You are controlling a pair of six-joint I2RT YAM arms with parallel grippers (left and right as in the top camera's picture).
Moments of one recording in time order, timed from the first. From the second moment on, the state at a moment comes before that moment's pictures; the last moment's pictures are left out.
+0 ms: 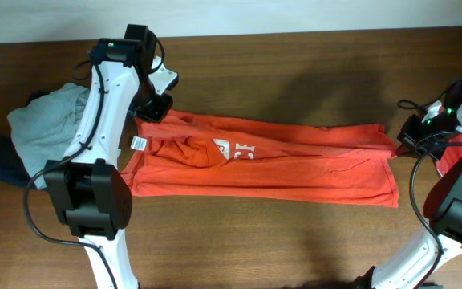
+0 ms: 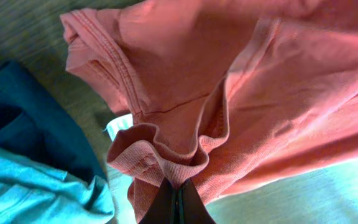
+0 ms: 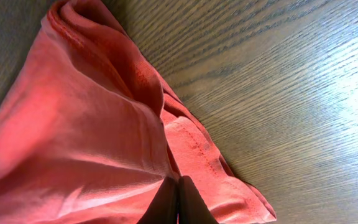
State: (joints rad) left arm -0.14 2.13 2.05 -1.43 -0.01 0.33; right arm -0.51 2.06 1.64 -1.24 -0.23 0.17
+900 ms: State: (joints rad) left arm -0.14 2.13 2.05 -1.45 -0.03 0.39; right arm -0.51 2.06 1.64 -1.27 -0.18 0.16
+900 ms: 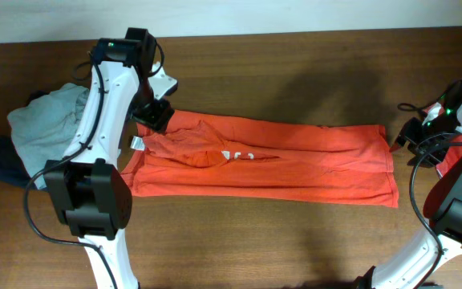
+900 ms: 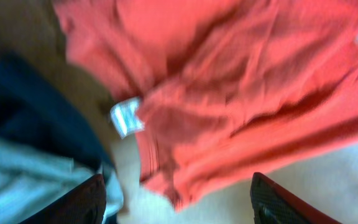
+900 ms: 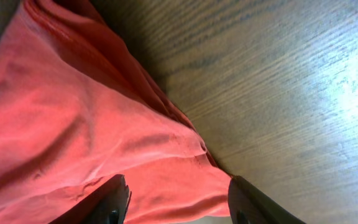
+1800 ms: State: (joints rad) left arm -0.24 2.13 1.66 -0.82 0.26 0.39; right arm -0.51 2.06 1.64 -1.22 -0.44 0.00
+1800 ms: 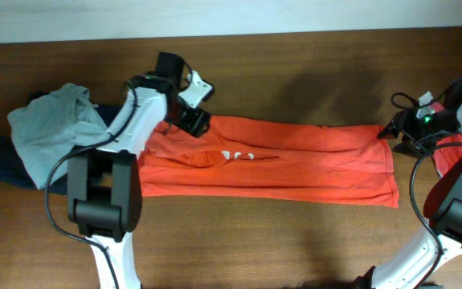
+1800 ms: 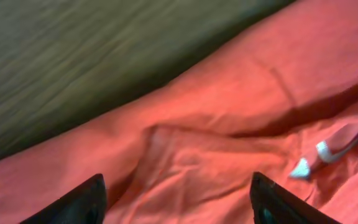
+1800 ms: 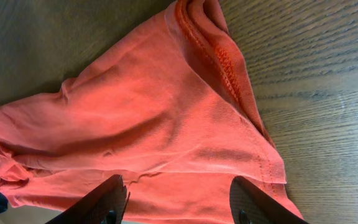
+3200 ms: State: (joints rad) left arm -0.23 2.11 1.49 -0.79 0.07 0.37; right arm -0.38 2.12 1.55 -0.85 -0.13 -0.09
